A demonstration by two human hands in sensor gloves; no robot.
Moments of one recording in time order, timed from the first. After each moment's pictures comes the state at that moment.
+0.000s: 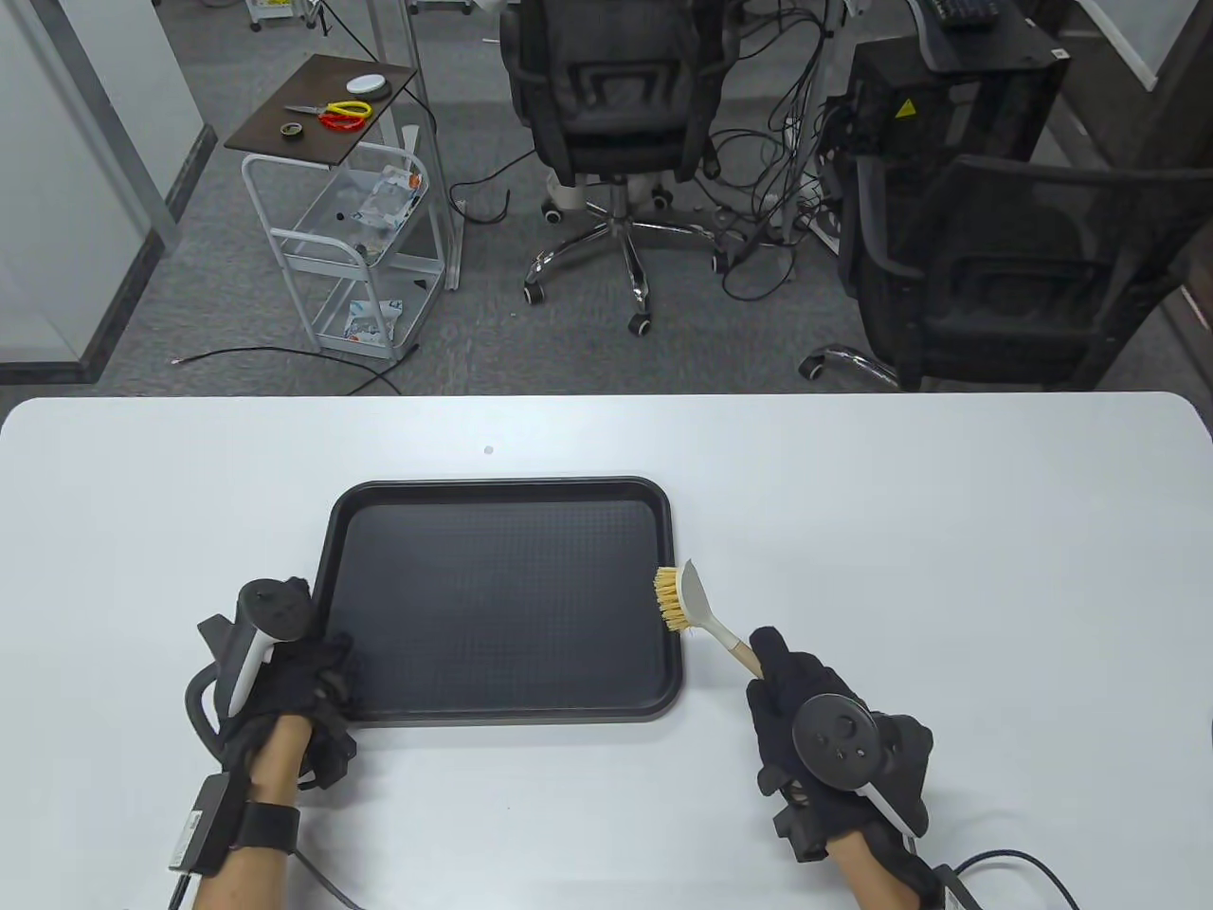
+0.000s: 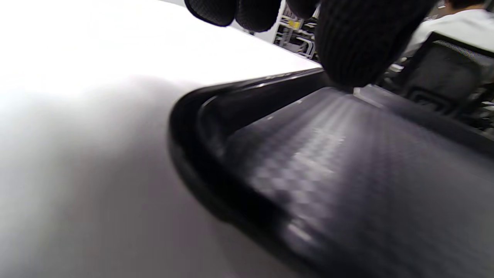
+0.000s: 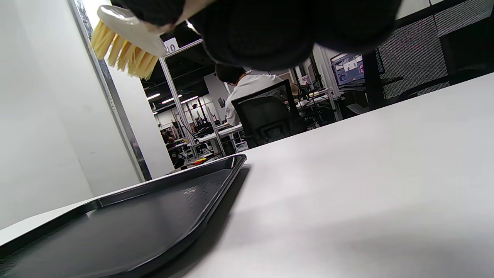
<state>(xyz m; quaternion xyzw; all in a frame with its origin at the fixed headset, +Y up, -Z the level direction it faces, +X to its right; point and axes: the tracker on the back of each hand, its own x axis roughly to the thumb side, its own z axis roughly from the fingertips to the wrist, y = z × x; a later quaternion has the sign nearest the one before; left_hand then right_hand) -0.368 -0.770 -0.353 -0.13 0.26 0.16 0.94 0.163 -0.720 -0.247 0.04 -0.12 0.97 0.22</state>
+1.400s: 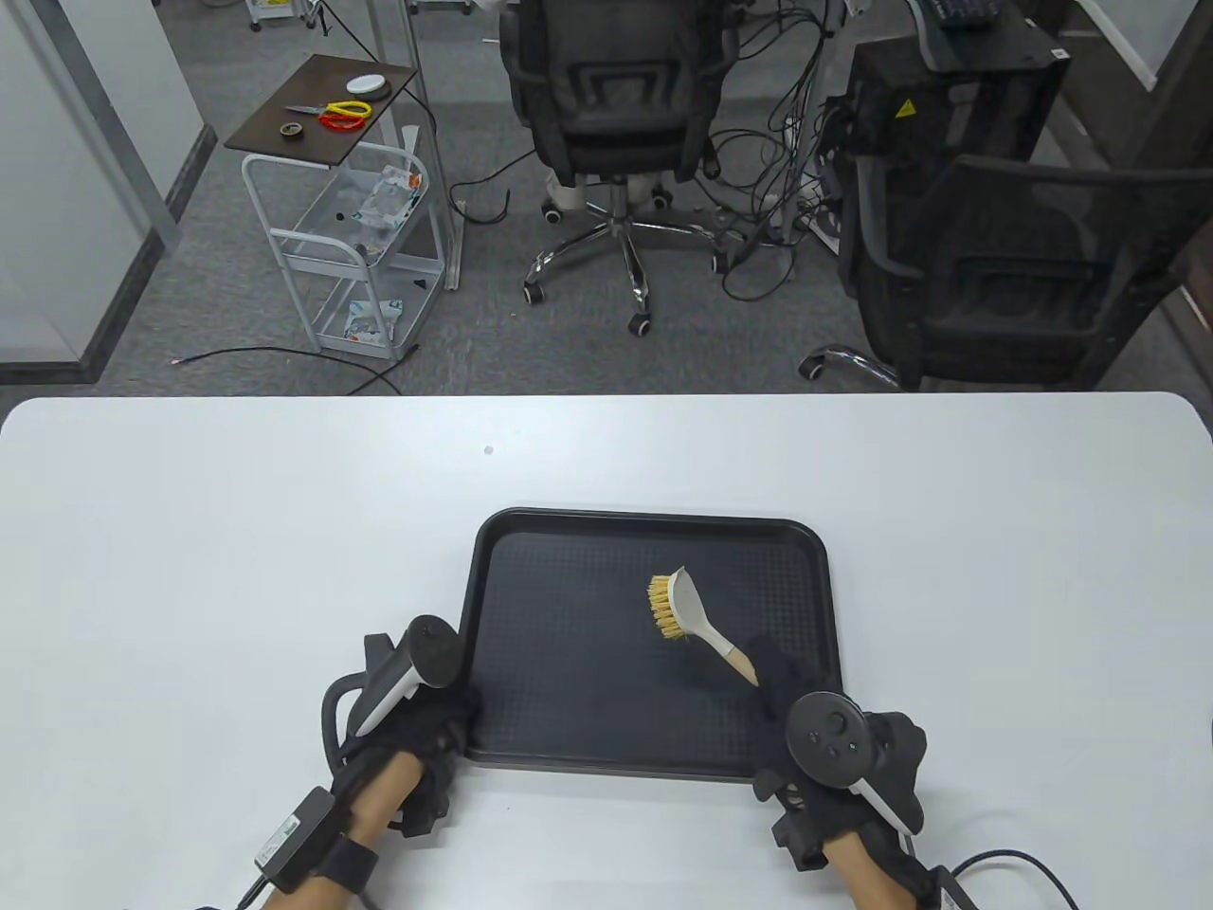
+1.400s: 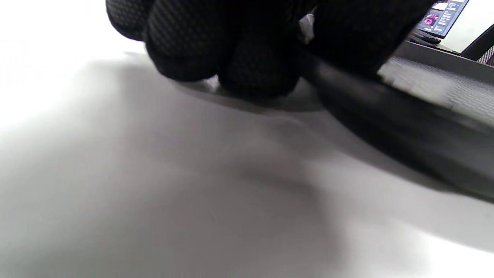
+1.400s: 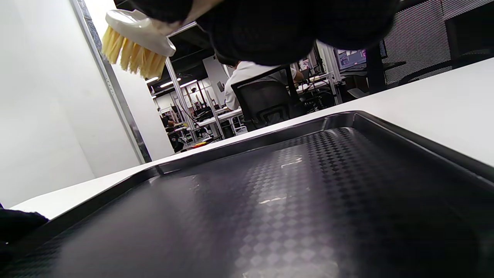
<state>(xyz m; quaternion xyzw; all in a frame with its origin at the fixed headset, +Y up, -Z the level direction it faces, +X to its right) -0.234 -0.792 -0.333 -0.19 0.04 0.08 0.98 0.157 -0.724 -0.247 0.04 -0.08 0.97 0.21</state>
